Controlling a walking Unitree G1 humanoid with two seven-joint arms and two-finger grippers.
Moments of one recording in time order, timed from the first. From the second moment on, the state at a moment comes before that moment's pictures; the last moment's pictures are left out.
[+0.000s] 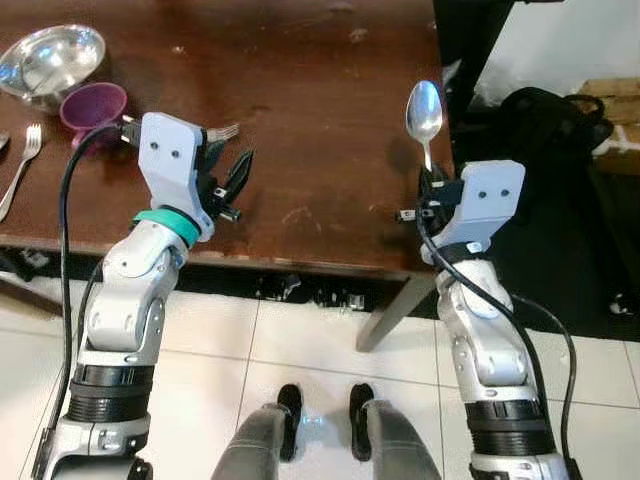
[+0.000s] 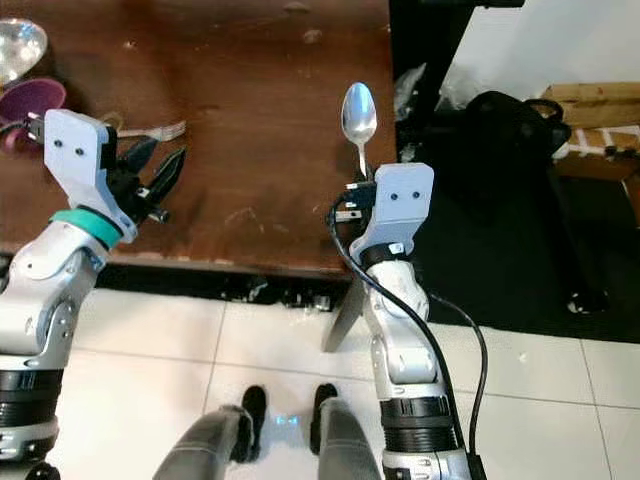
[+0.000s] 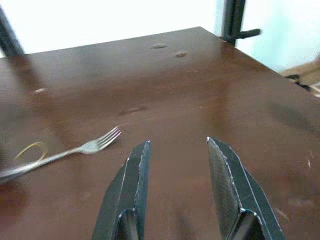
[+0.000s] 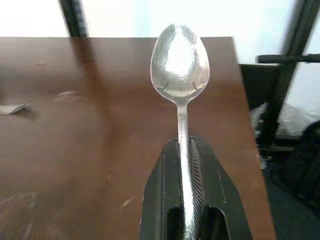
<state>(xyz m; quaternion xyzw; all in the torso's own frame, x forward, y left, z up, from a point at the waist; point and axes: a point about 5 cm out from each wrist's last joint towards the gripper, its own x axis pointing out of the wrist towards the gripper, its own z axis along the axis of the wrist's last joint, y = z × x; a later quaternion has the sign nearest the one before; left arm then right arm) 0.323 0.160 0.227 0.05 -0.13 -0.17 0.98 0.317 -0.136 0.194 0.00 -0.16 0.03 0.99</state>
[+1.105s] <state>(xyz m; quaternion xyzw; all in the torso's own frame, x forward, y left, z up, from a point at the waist) 0.326 0.158 0.230 0.05 -0.13 -0.16 0.98 0.320 -0.140 0.195 0.02 -0.15 0.03 0.99</state>
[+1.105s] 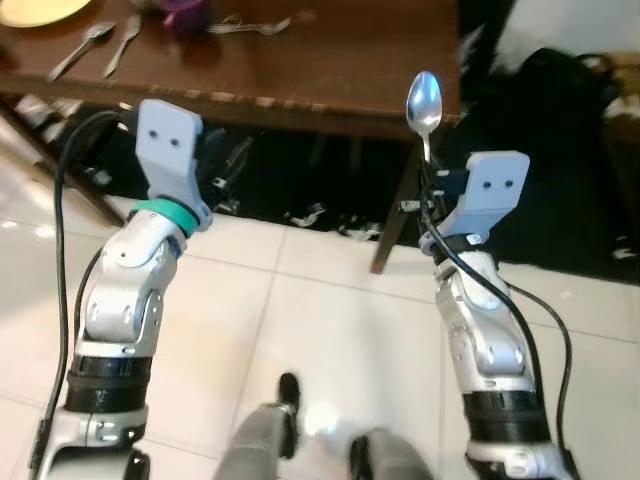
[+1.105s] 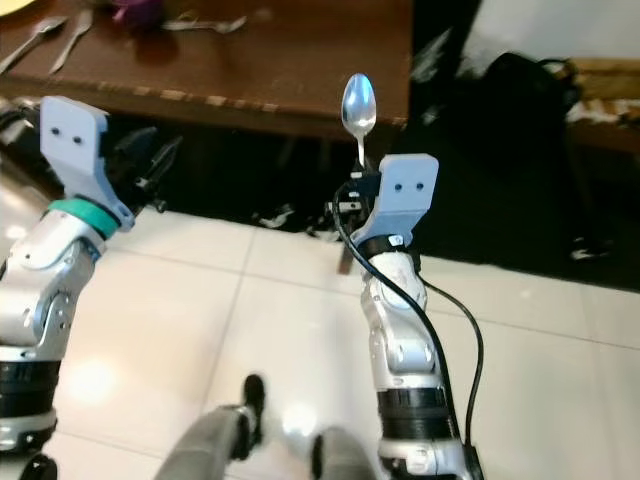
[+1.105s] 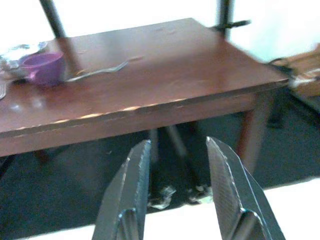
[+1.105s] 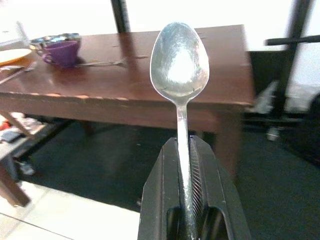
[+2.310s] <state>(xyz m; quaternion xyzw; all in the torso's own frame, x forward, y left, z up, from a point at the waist) 0.328 0.154 0.230 0.04 -0.13 -0.16 0.98 0.318 -0.139 0.194 0.02 -0.15 0.05 0.99</state>
